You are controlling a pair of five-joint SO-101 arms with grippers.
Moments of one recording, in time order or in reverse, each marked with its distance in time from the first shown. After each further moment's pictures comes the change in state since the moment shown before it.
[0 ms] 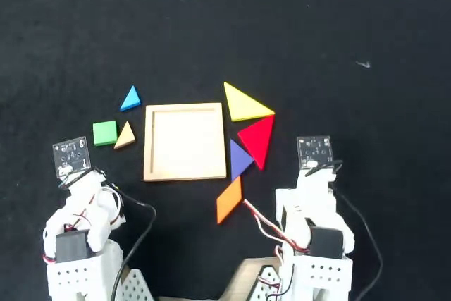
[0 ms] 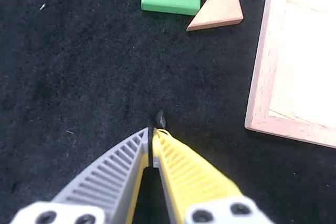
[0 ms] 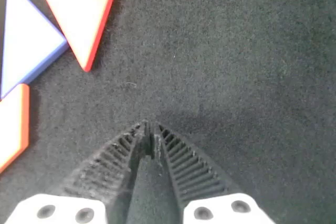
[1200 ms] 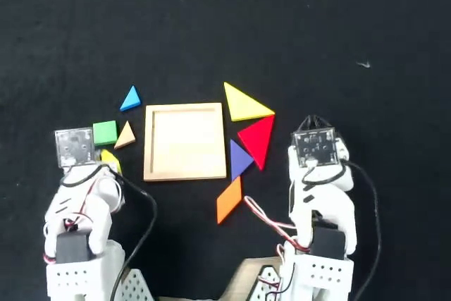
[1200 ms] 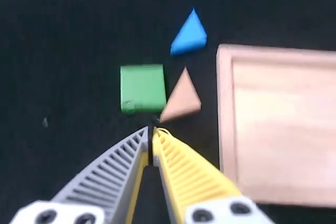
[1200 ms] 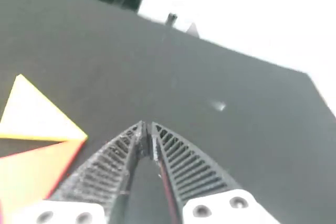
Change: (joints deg) left arm 3.3 -0.1 -3.4 -17.9 -6.9; right arm 2.7 0.0 0.0 -42.5 17.1
